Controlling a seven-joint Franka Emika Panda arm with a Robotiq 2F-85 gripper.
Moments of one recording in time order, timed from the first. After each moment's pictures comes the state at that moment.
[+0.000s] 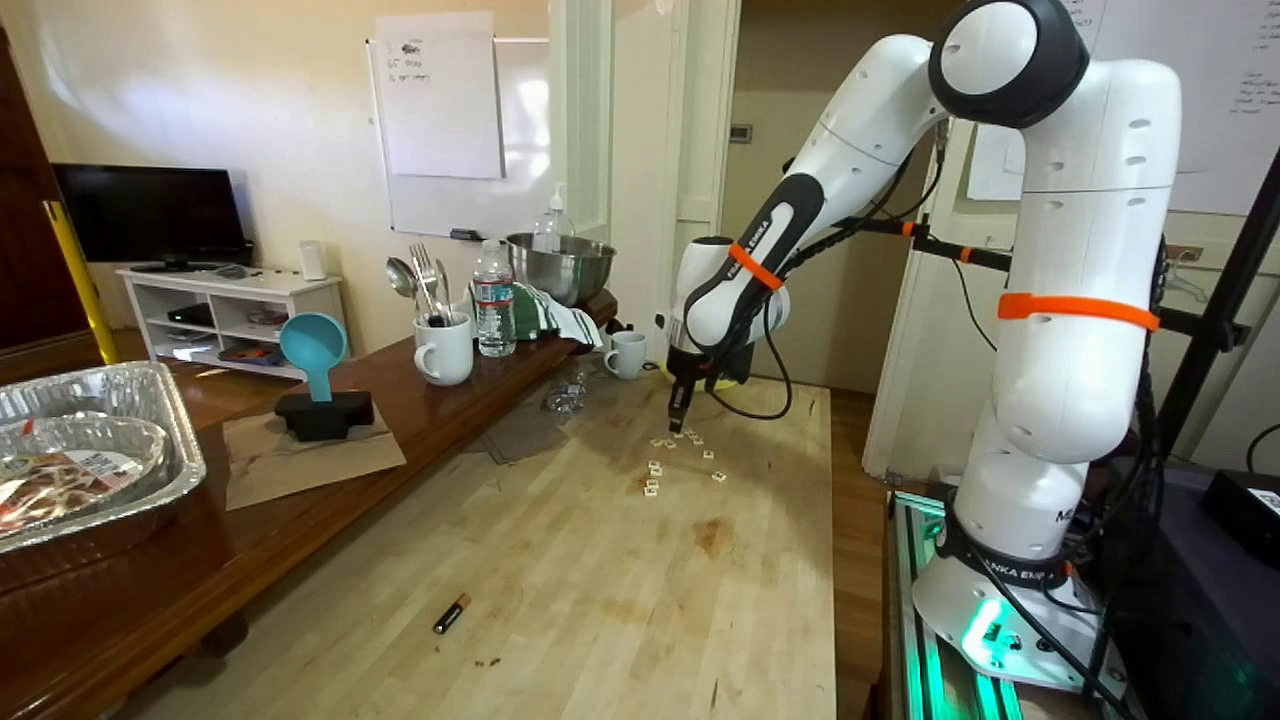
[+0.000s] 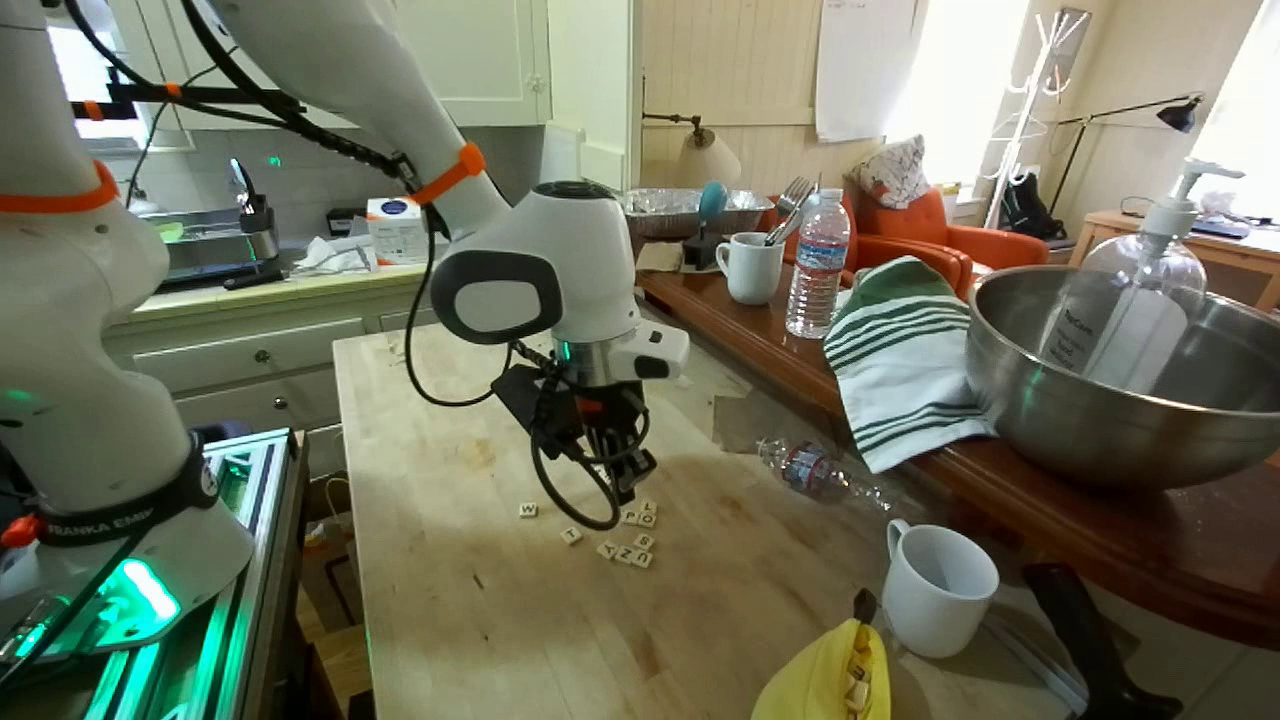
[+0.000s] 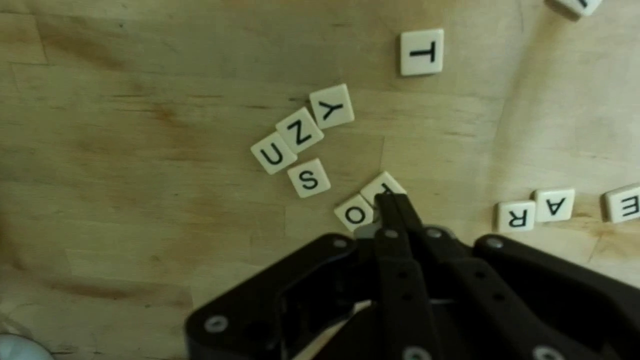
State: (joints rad) arm -0.22 0.11 -0.10 -2.54 -0.02 2.81 -0.46
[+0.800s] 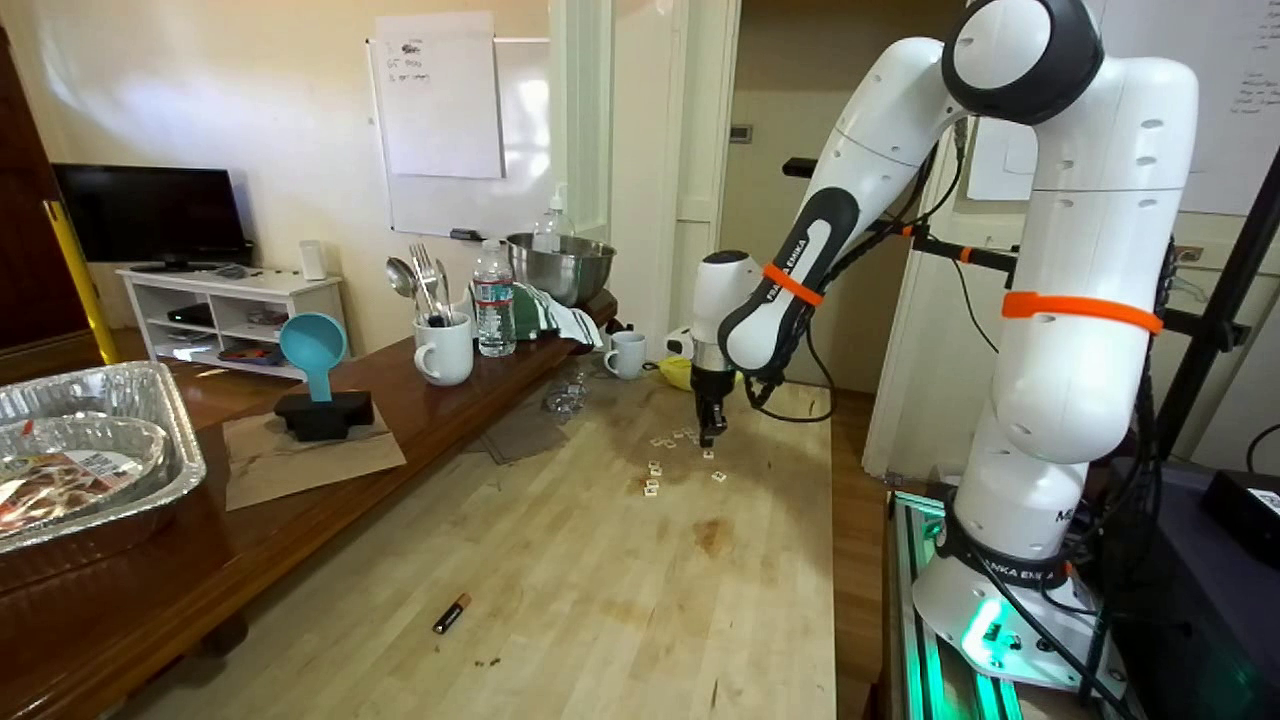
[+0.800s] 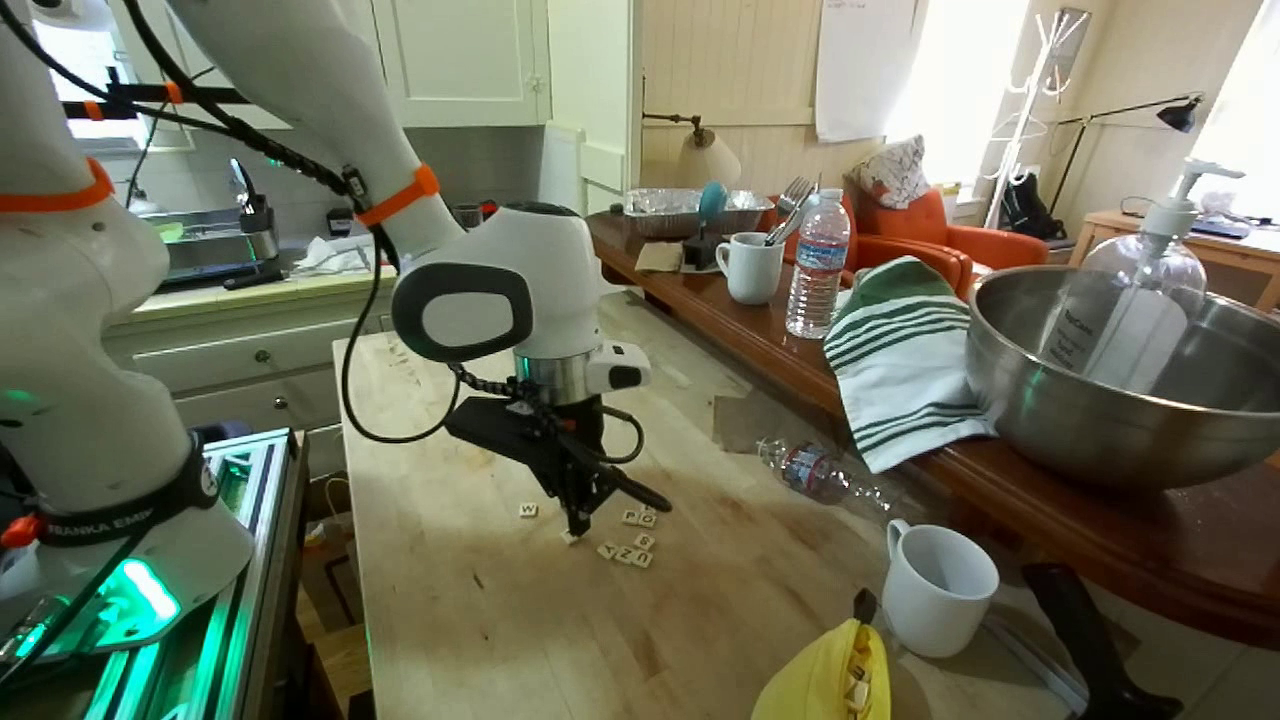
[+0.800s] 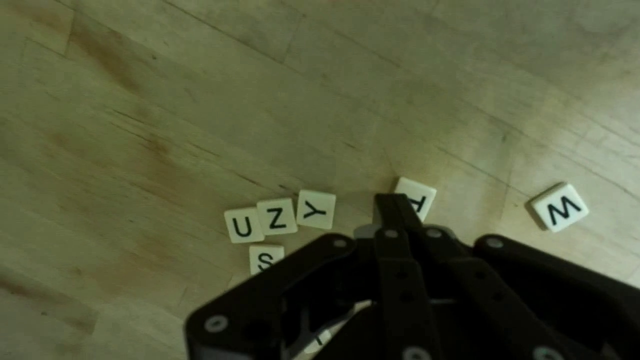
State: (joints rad) arm -0.22 0.08 -0.15 -2.64 -0.30 2.80 -0.67
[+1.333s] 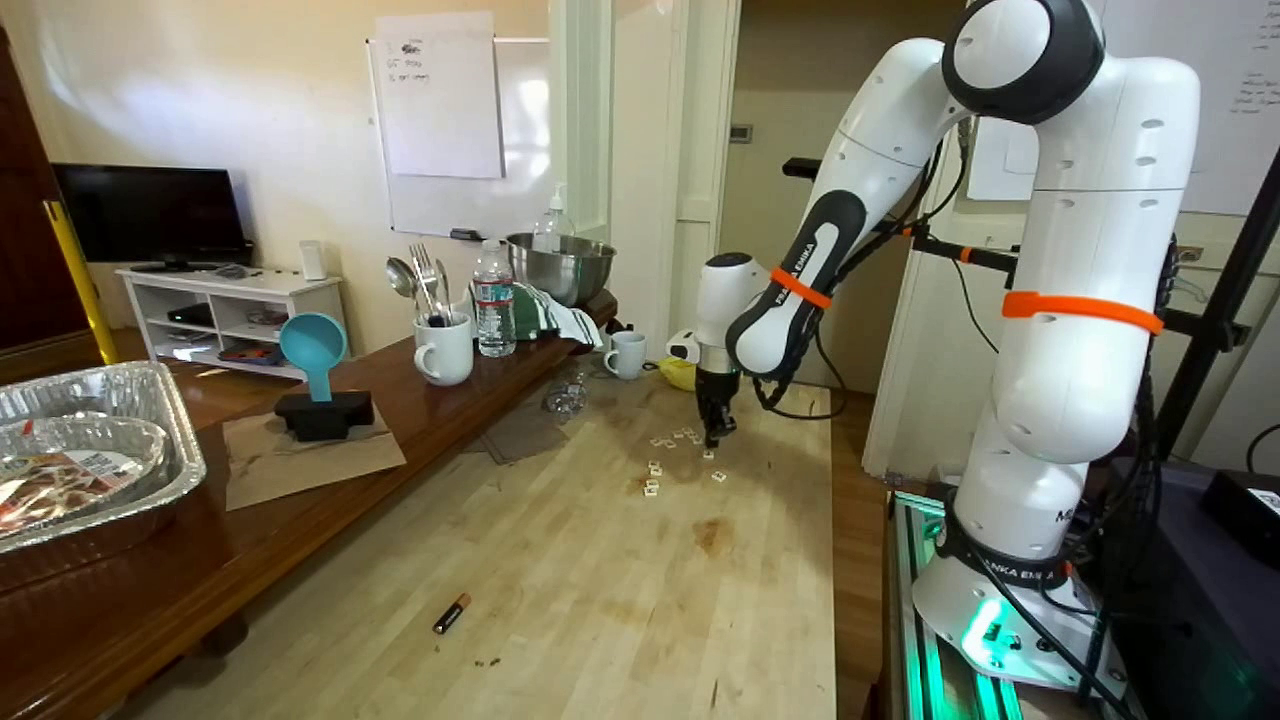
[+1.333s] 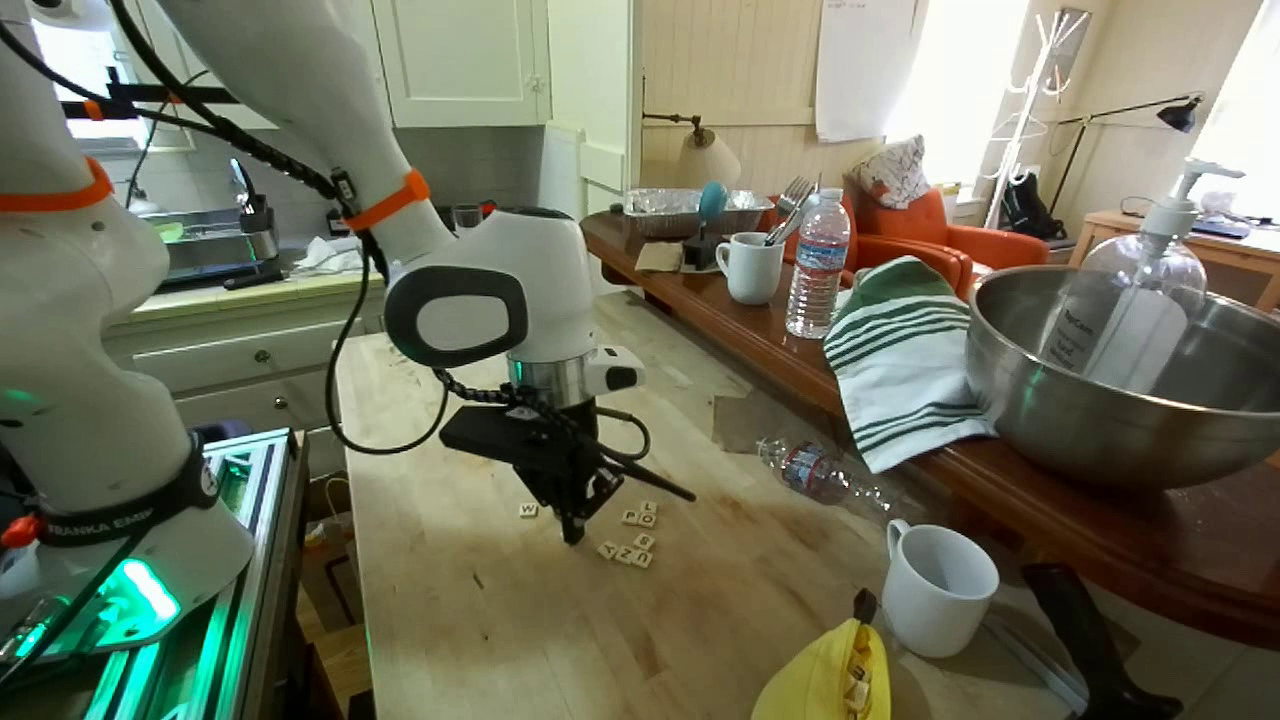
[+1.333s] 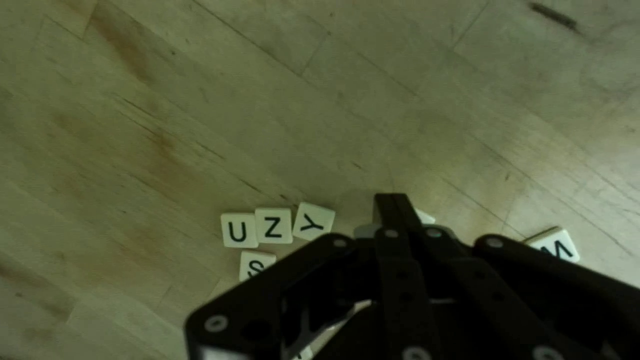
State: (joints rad) arm -0.22 0.07 -0.17 -2.66 -0.36 2.80 -0.74
